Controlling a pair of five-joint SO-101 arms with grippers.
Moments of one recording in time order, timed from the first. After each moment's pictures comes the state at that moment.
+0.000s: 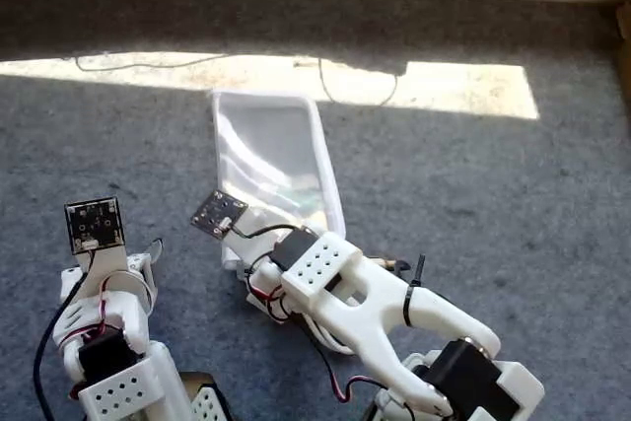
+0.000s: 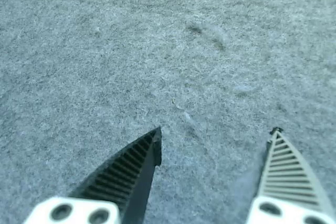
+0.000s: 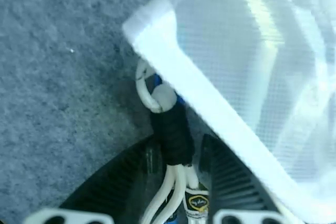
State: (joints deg) left arm -33.5 -103.6 96.0 60.9 -8.8; right arm -51.3 -12.2 41.6 56.7 11.6
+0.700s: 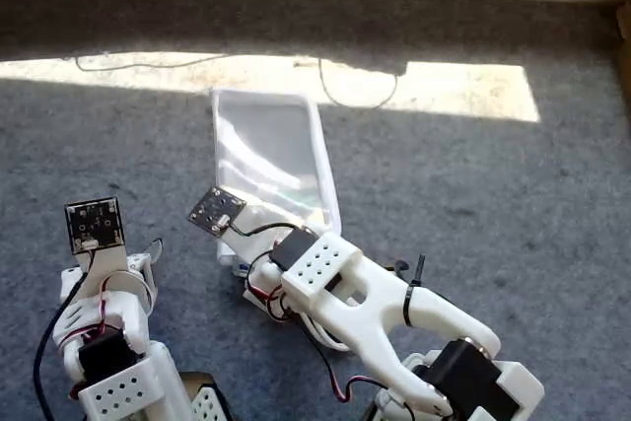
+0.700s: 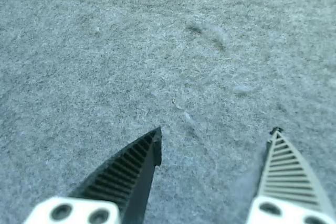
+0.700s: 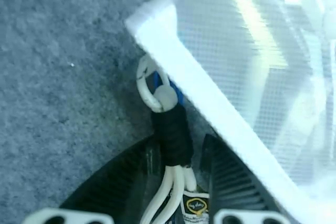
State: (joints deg) left arm -33.5 -103.6 96.0 60.9 -8.8; right arm -51.3 -12.2 41.6 54.2 11.6
